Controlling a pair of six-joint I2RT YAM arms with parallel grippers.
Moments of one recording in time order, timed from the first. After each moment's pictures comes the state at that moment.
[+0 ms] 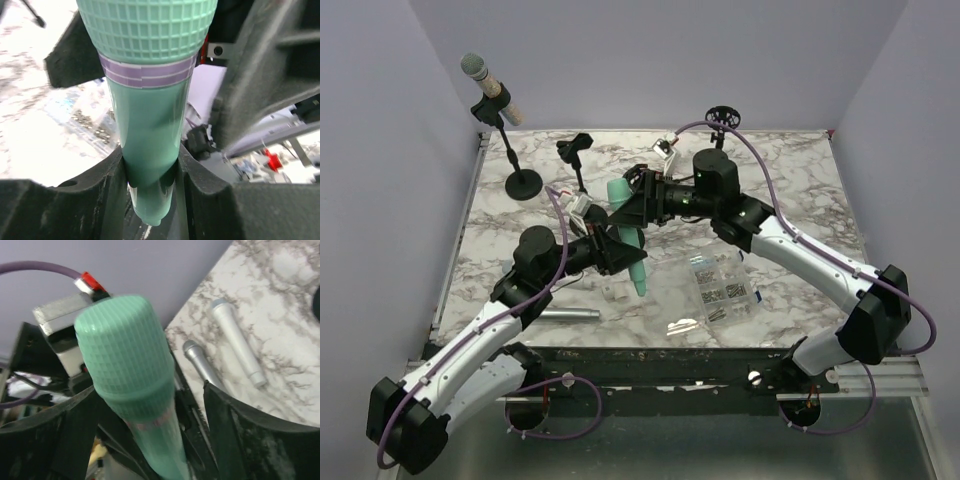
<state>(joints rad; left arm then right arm) -0.56 0.86 0.58 0.27 0.59 -0.81 0.75 1.49 1.30 0.00 -0.61 0.75</state>
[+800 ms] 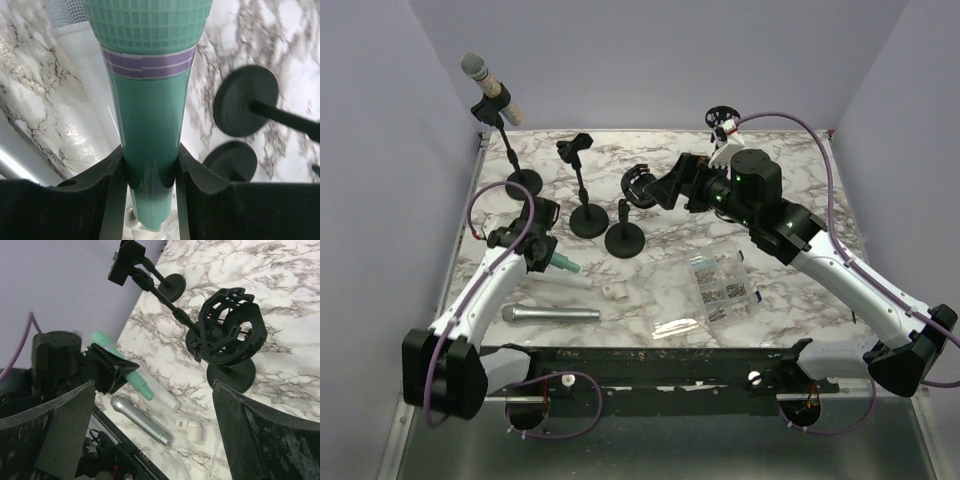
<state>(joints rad) -0.25 1.10 0.86 -0.81 -0.40 -1.36 0.75 1.28 1.33 -0.28 0.00 0.61</state>
